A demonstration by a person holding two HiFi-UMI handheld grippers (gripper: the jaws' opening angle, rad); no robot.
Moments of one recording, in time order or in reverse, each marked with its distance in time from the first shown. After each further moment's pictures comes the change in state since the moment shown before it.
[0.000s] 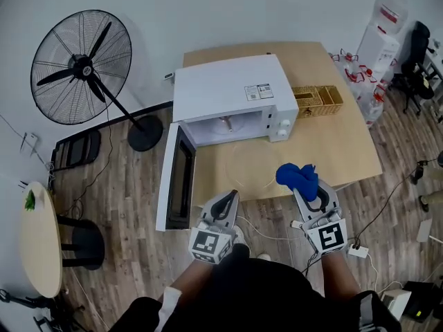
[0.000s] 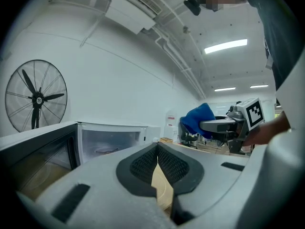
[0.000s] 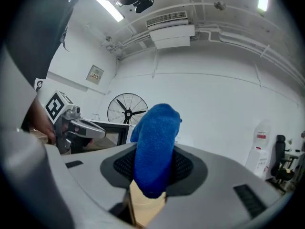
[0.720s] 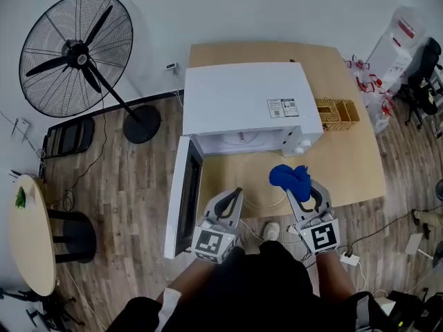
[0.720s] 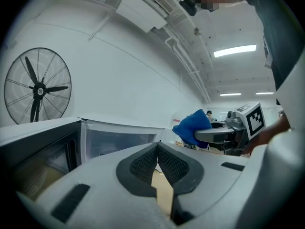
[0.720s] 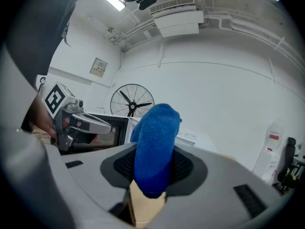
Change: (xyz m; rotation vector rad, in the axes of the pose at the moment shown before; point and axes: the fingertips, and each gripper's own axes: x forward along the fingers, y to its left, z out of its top) left arm 0.051 0.085 0.004 -0.065 -0.014 0.022; right arm 0.124 0.013 -0.008 -0.070 0.068 0.101
